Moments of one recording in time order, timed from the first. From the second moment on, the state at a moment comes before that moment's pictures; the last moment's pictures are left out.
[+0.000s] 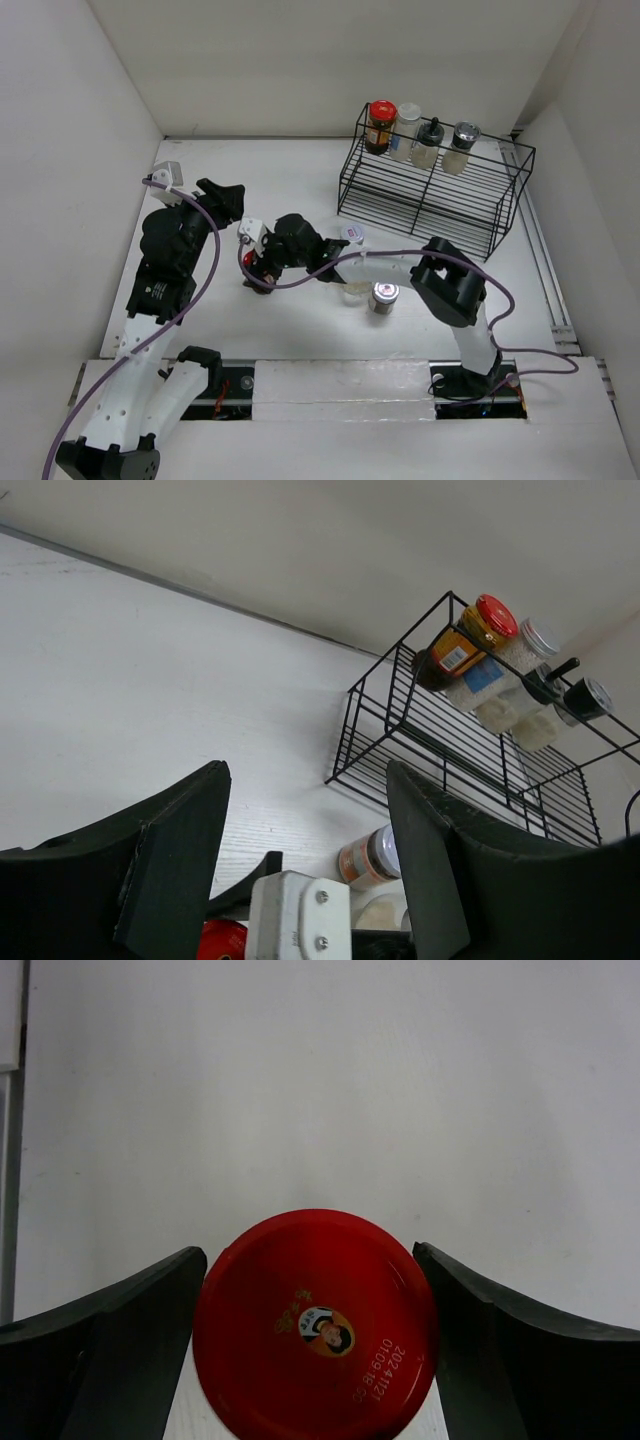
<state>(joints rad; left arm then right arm) -0.22 0.73 0.85 -0.17 -0.03 -0.55 1.04 2.03 1.42 0.21 -0.34 -0.14</state>
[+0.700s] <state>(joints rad) -0.22 0.71 0.85 -0.17 -0.04 -0.55 0.68 1.62 1.34 0.26 -0.27 -0.01</state>
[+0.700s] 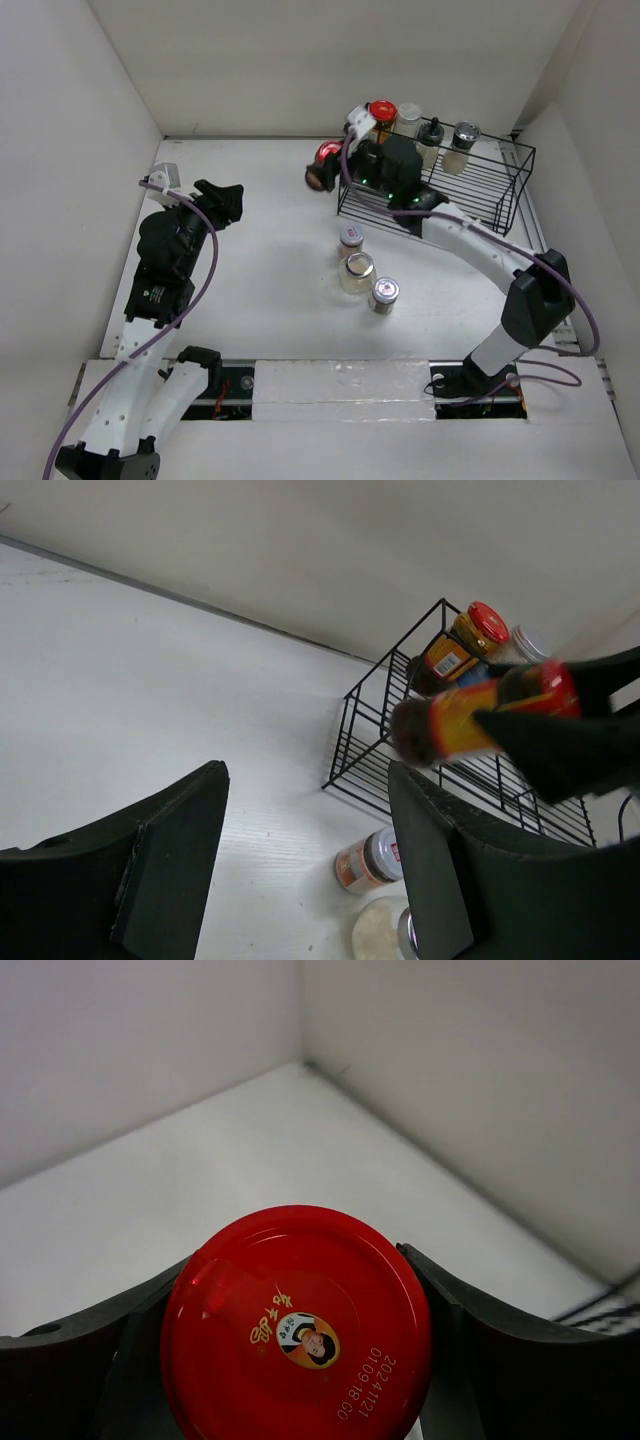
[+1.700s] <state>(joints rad) -0.22 0.71 0.85 -0.17 -0.02 -0.55 0.37 1.79 1.53 0.06 -0.16 -0.03</state>
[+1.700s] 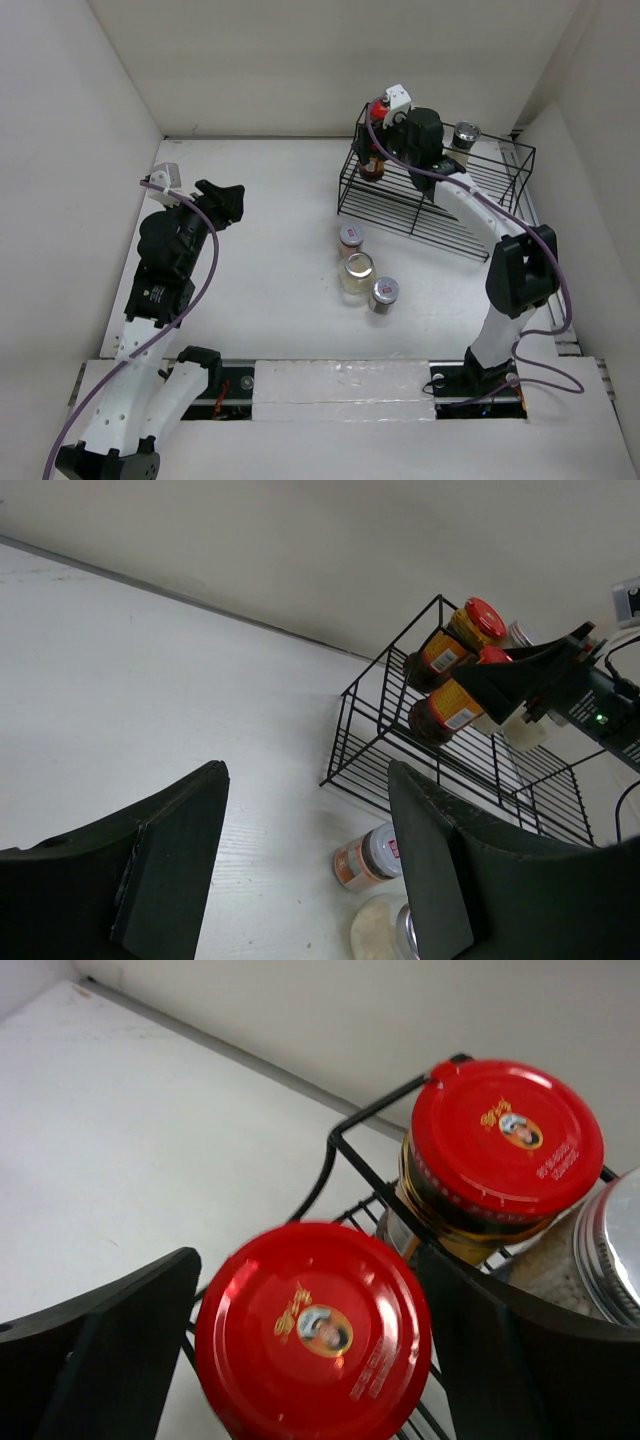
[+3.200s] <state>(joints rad) -0.22 0.71 0.85 -0.17 -0.02 -0.55 0.89 1.45 0.97 -0.33 0.28 0.22</state>
